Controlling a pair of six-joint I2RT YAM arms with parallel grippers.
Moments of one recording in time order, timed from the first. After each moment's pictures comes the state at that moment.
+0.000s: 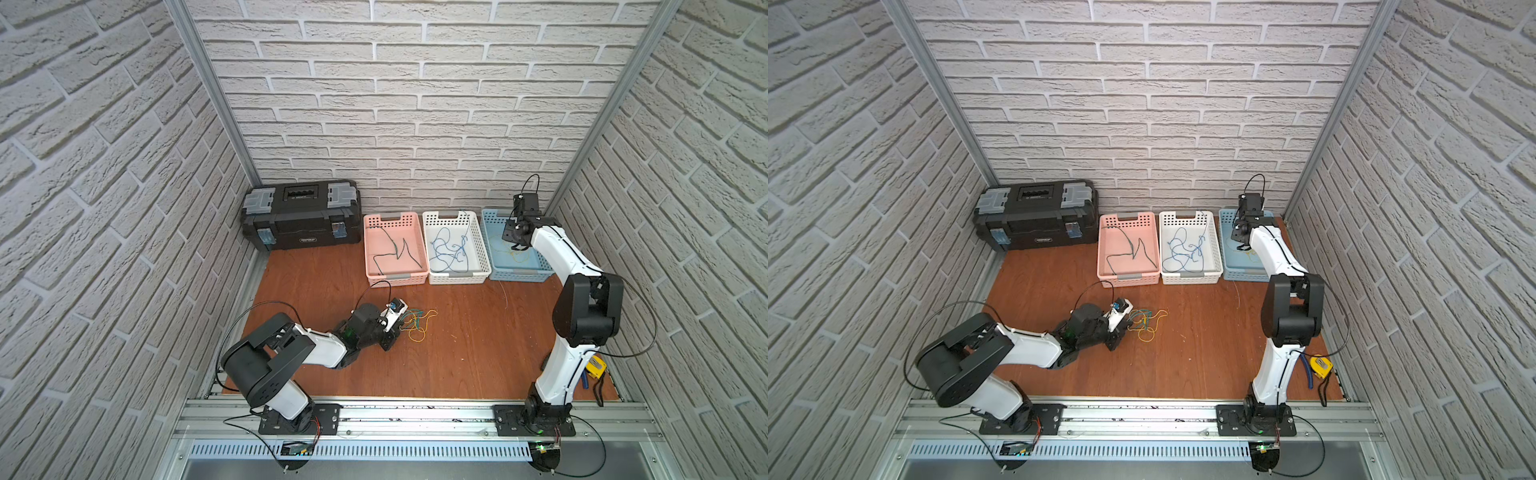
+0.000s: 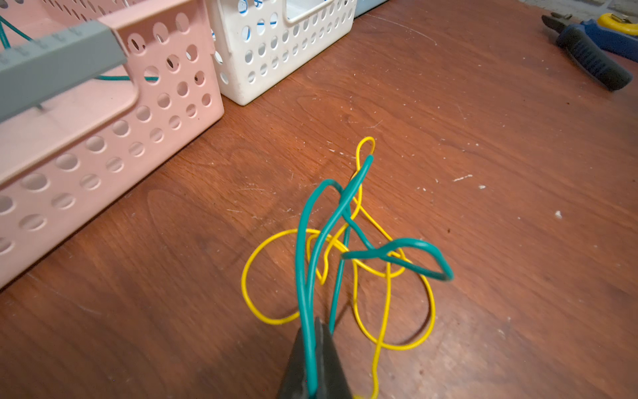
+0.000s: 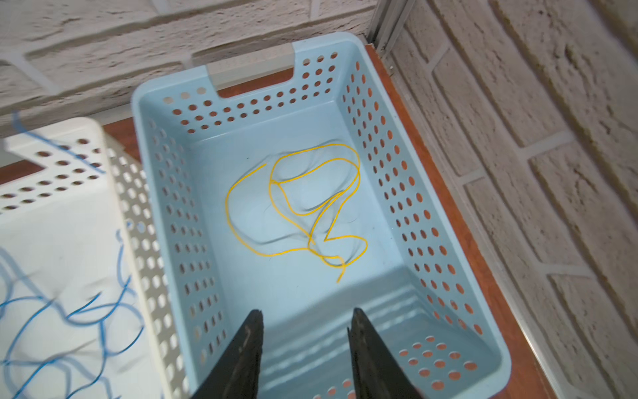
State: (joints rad) left arm -0.76 1.55 0.36 0.63 0.19 0.06; right arm -0.06 1.85 1.62 -0.69 0.27 0.29
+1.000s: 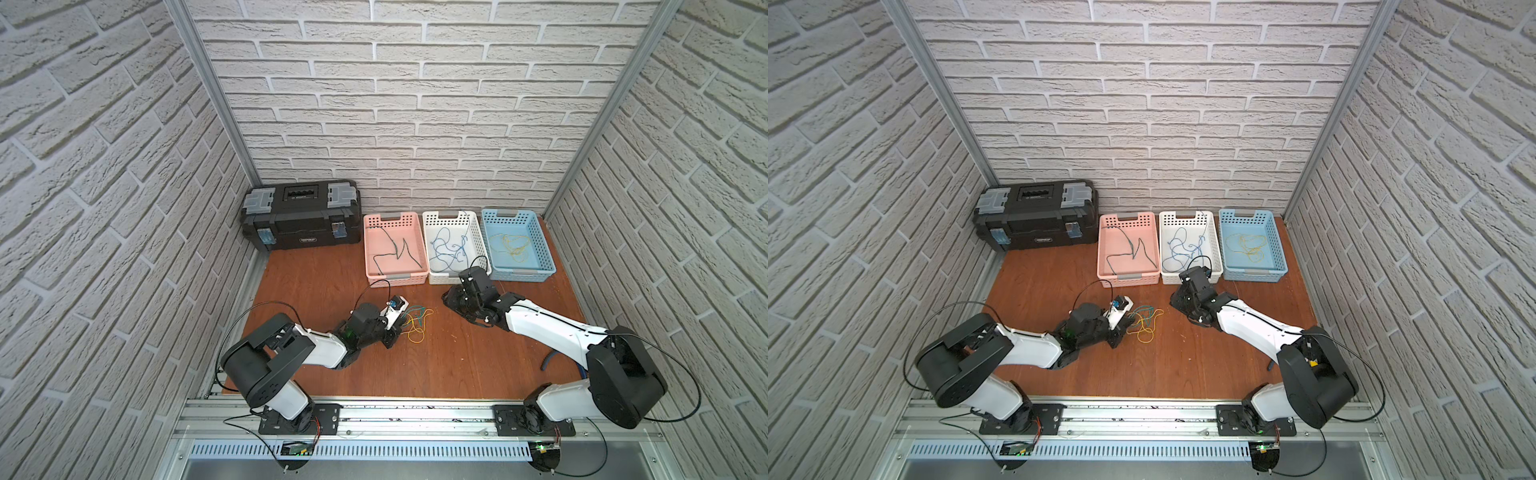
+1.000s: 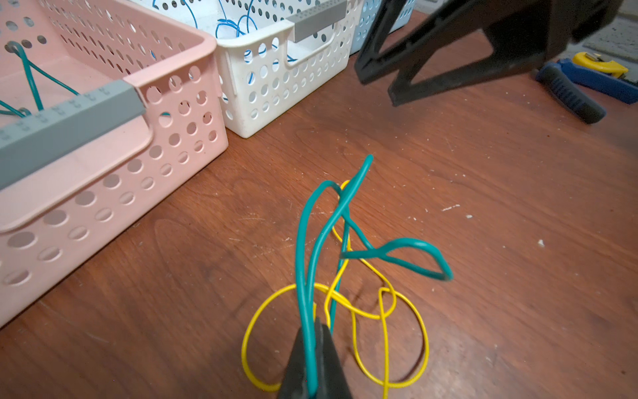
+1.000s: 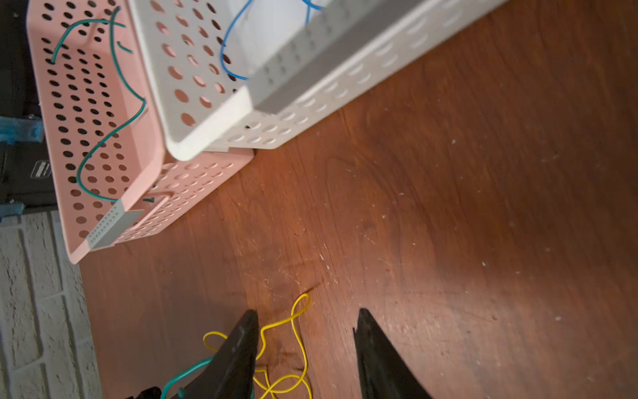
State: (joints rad) left arm -0.77 1.54 0.36 0.69 0.19 0.04; right arm 0.51 1.43 0.75 -0.24 0.05 1.10
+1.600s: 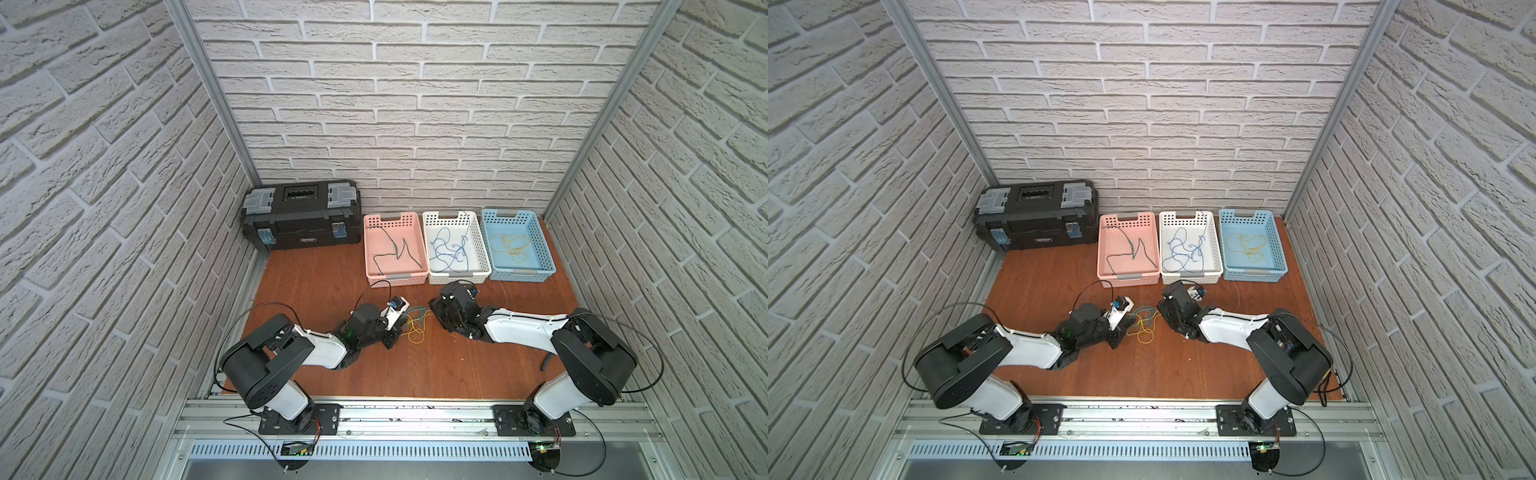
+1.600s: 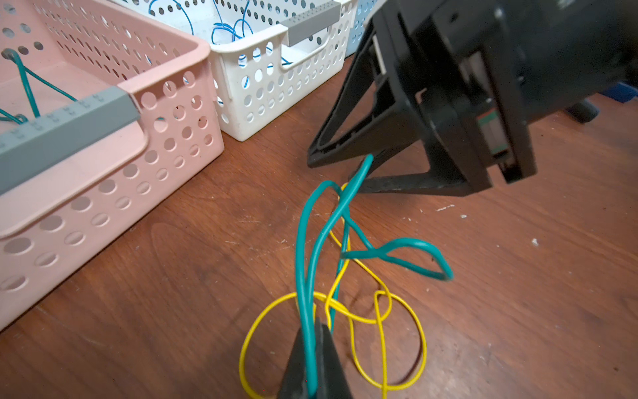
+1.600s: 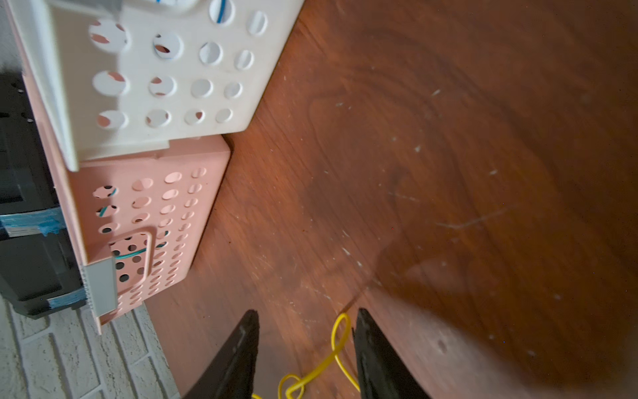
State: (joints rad) left arm -0.77 1.54 0.36 0.69 0.19 0.04; right arm 0.65 1.58 0.69 0.05 0.13 1.53
